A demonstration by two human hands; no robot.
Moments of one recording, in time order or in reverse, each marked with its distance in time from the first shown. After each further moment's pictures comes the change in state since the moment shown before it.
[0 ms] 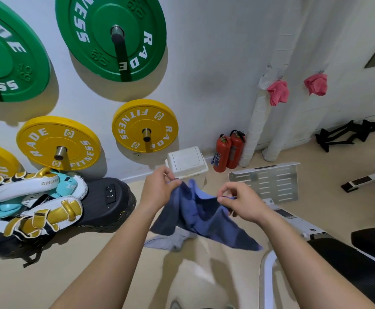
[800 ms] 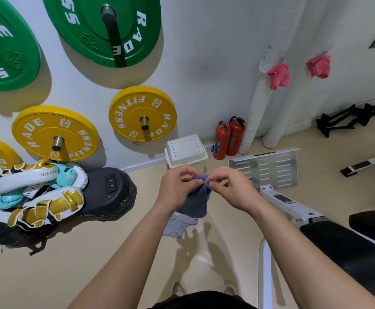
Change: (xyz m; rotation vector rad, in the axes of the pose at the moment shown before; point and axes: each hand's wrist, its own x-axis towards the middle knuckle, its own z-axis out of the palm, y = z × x) left_hand -0.041 0.015 0.030 -0.311 -0.206 0.091; right_hand -0.002 -0.015 0.017 -0.061 0.060 -0.184
